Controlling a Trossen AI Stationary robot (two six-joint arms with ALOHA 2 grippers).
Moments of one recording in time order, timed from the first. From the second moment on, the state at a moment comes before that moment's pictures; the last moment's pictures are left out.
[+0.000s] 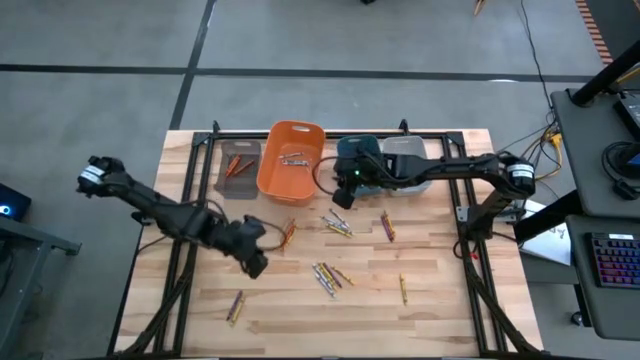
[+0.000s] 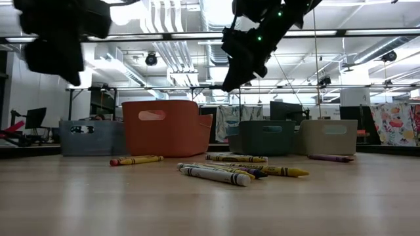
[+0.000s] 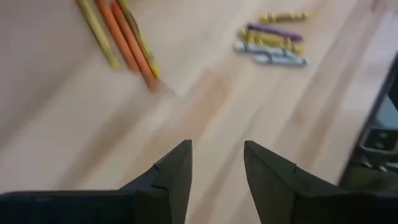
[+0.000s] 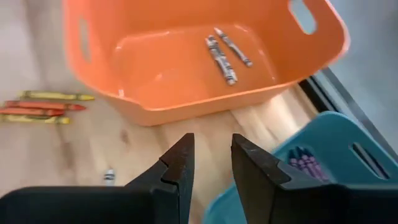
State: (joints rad) left arm -0.43 1.19 0.82 -0.66 -0.14 -1.14; right arm -0.19 1.64 1.22 -0.34 0.23 0.08
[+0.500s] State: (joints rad) left arm -0.64 1.32 0.82 -0.66 -0.14 -1.37; right arm -0.07 1.64 1.22 -0.39 0.23 0.12
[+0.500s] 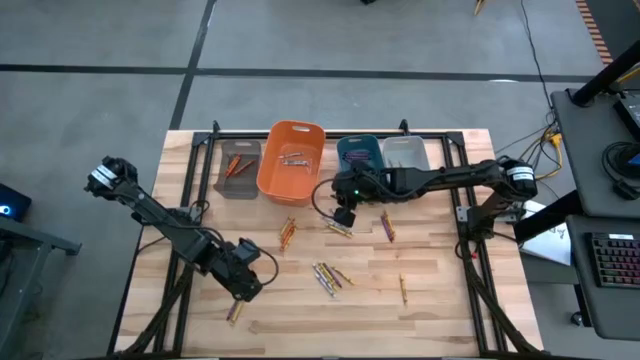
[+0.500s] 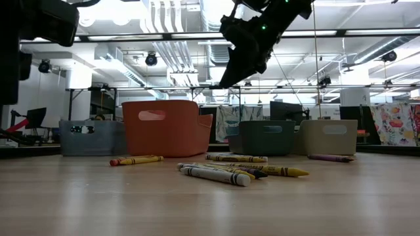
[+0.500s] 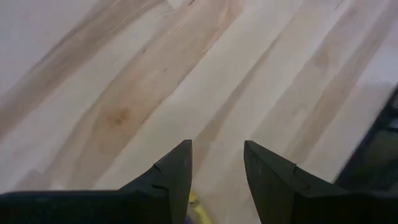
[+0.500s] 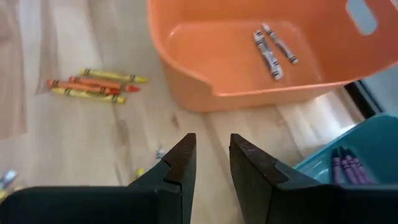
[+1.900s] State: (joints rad) left arm -0.32 1.34 0.39 0.20 -0.67 -0.45; right arm 0.13 1.64 1.19 -0.63 0.21 0.34
